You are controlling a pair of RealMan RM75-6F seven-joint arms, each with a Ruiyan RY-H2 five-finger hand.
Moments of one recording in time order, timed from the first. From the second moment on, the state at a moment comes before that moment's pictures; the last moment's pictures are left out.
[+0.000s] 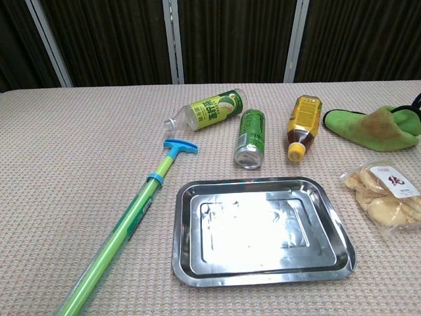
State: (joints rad) left arm -0.06 -1.13 -0.04 -1.62 1.48 1.53 0.09; right arm 0.07 -1.15 0.06 -1.59 -1.54 1.53 -0.07
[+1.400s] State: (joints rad) left arm -0.03 -1.12 -0.03 -1.61 1.51 1.56 0.07; right arm 0.21 -1.10 0.03 -1.63 -1.66 1.33 0.04
